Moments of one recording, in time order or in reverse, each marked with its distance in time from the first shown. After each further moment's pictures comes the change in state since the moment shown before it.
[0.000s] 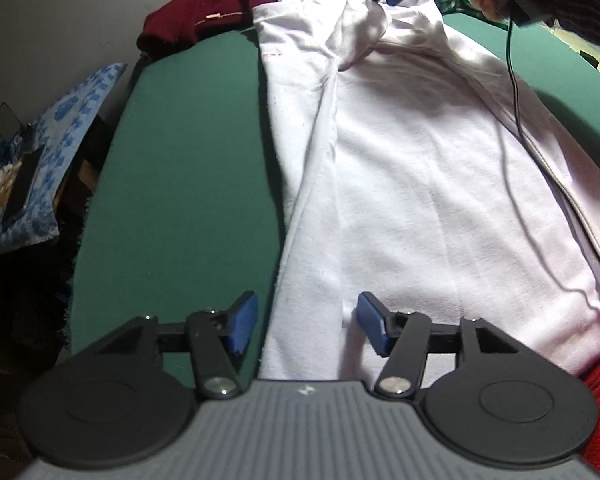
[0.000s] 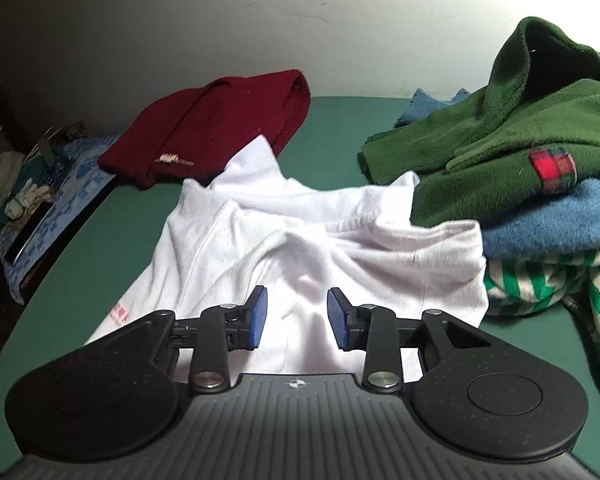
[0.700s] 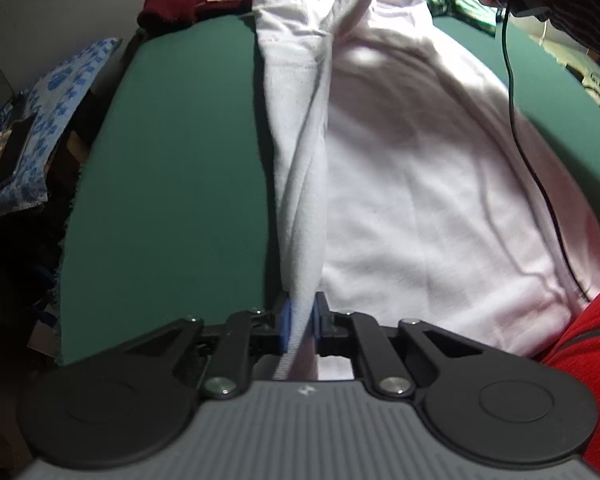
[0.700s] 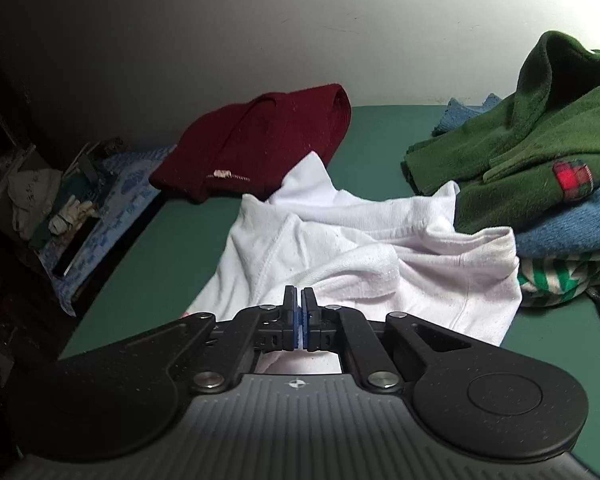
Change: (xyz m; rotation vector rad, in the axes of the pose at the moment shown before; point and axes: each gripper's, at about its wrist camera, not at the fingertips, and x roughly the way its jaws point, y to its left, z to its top) left arm -0.030 0.001 -0.010 -0.073 0.009 -0.090; right arm -0.031 0.015 0.023 0.071 -0.015 0.103
